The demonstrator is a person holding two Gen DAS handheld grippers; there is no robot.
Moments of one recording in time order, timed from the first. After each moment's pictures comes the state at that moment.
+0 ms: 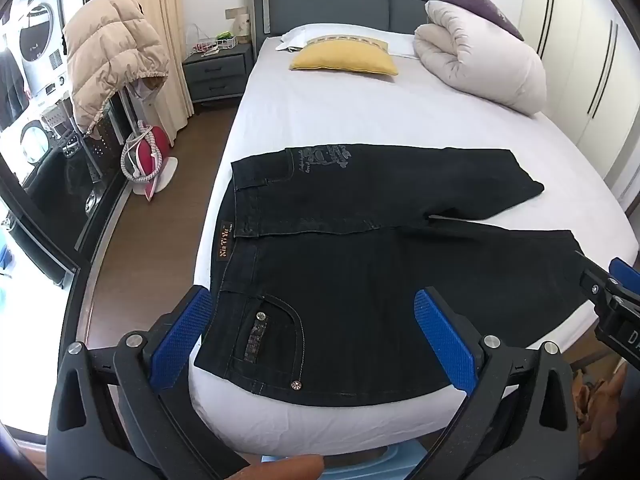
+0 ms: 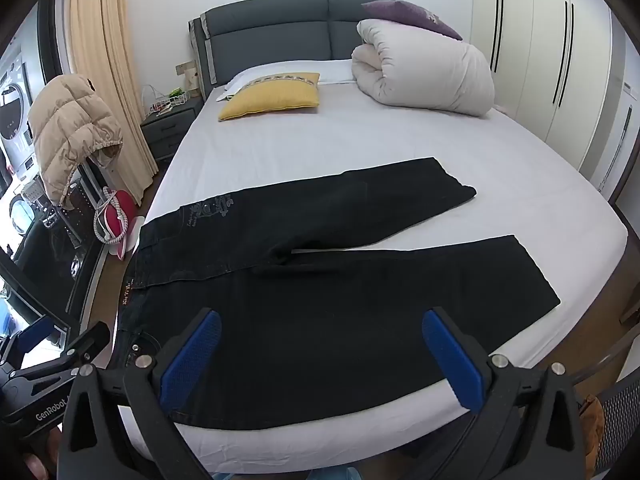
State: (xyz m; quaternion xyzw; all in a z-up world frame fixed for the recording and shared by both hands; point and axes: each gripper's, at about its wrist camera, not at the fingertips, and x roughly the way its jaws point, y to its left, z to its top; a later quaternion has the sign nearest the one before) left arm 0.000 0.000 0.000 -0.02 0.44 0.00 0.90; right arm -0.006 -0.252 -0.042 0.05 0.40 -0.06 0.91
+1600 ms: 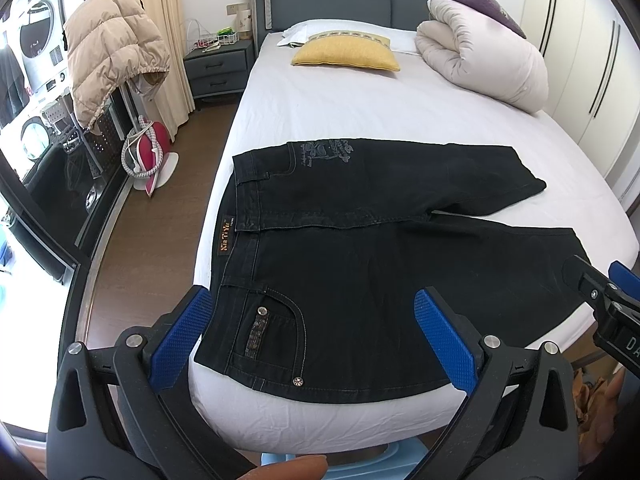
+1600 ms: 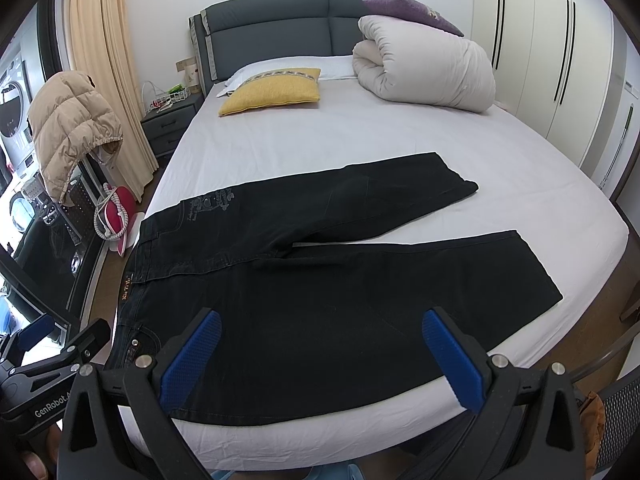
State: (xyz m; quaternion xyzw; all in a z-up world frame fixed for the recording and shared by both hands) left arm 0.000 0.002 0.001 -0.01 0.44 0.00 0.90; right arm -0.008 -0.251 -0.047 0.05 0.40 -0.06 0.91
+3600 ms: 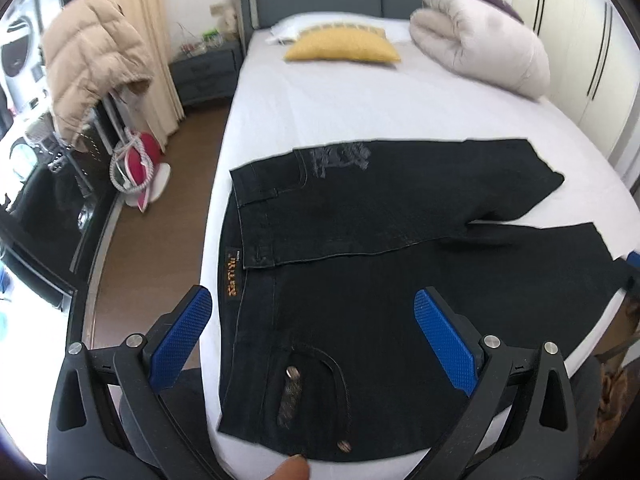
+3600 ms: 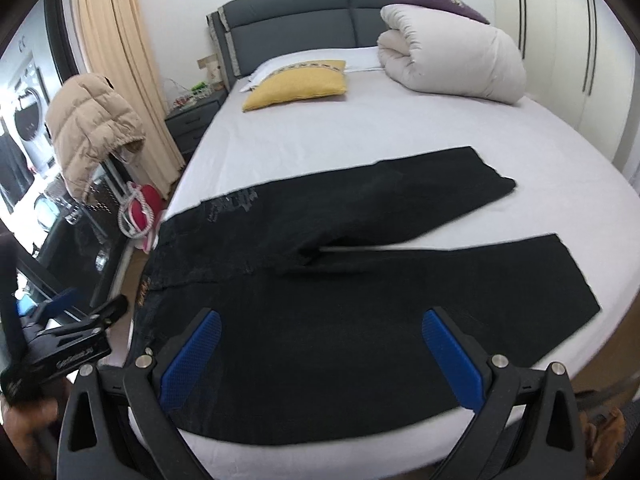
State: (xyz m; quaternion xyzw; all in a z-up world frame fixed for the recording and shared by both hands) left arm 0.072 0.053 -0.067 0.03 0.45 -0.02 0.89; right arm 0.028 -0.257 -0.073 0.08 0.41 0.01 0.91
